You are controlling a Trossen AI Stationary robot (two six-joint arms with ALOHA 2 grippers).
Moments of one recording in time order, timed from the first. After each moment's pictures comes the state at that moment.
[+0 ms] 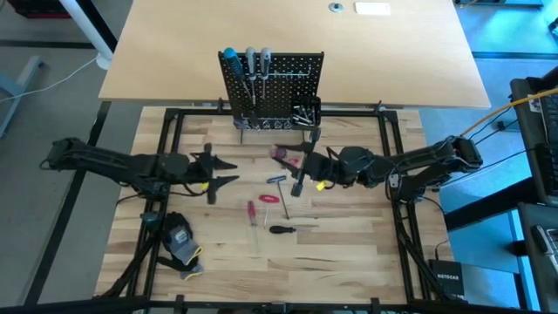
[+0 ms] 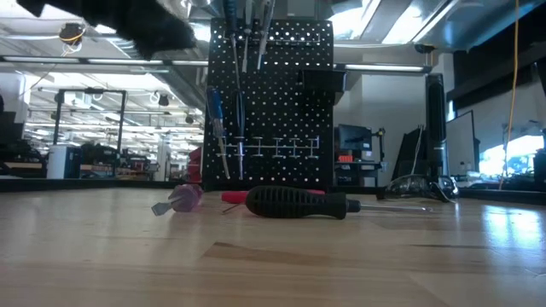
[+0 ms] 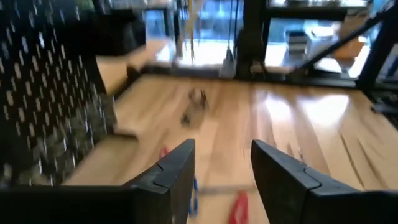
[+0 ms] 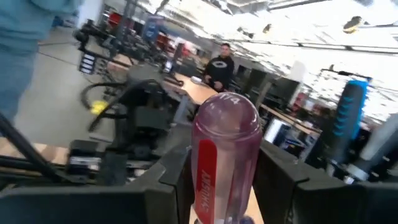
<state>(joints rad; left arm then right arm) -0.13 0.82 0.52 0.06 -0.34 -0.06 0.16 1.44 1.12 0.49 0.42 -0.45</state>
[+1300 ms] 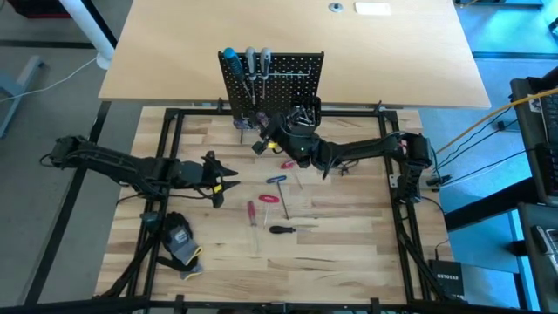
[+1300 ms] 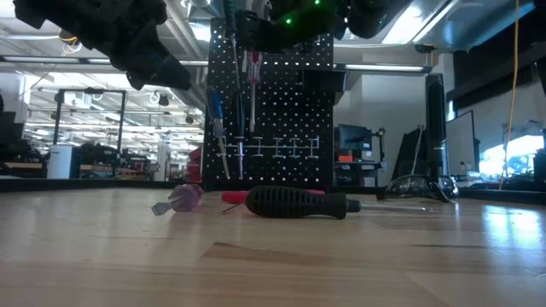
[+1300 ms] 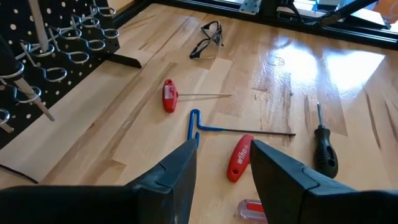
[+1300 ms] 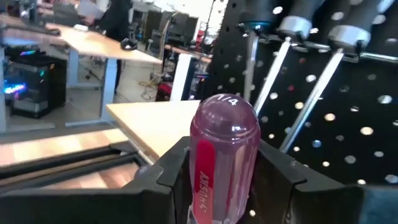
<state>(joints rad) -0.14 0.92 0.50 -0.06 -0.39 -0.27 -0.10 1.86 1.30 0.65 0.66 -0.27</state>
